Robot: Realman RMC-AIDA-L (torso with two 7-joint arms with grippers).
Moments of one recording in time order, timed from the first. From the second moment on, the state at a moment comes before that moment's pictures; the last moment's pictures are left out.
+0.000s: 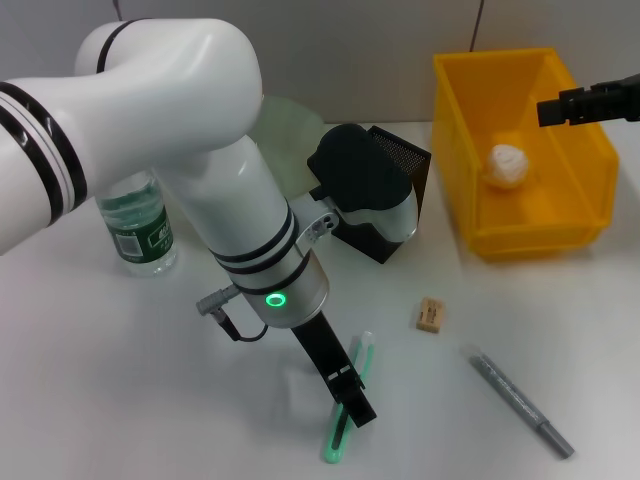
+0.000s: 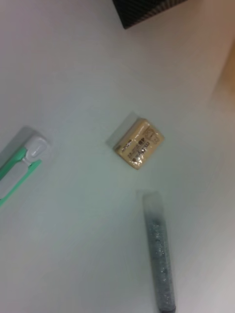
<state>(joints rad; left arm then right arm) -1.04 -2.08 1.81 0.77 2.23 1.29 -2.51 0.76 1.79 -0.64 -0.78 -2.12 -1.64 2.05</state>
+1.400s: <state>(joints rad) -1.03 -2.08 1.93 0.81 2.23 1.24 -2.53 0.75 1.79 -0.64 -0.78 -2.12 -1.67 2.03</state>
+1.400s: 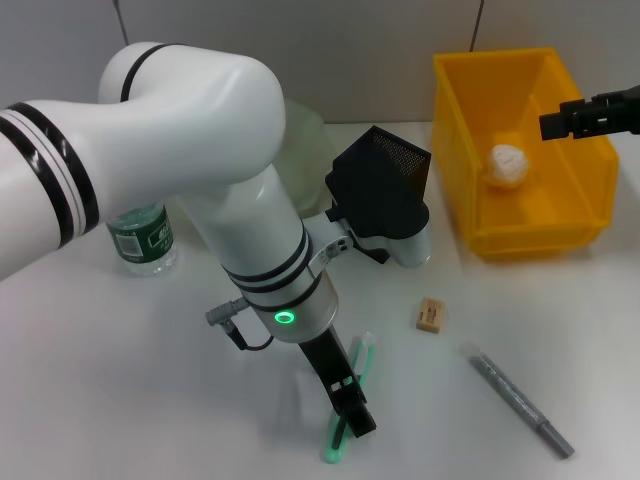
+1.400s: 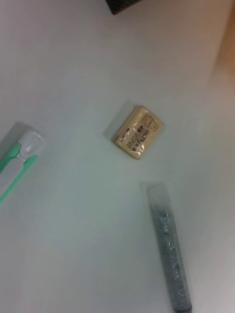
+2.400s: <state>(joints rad) -1.02 -2.08 1.95 0.81 2.23 1.22 -2.53 0.76 1.79 -0.64 -0.78 -2.12 -1.70 2.03</state>
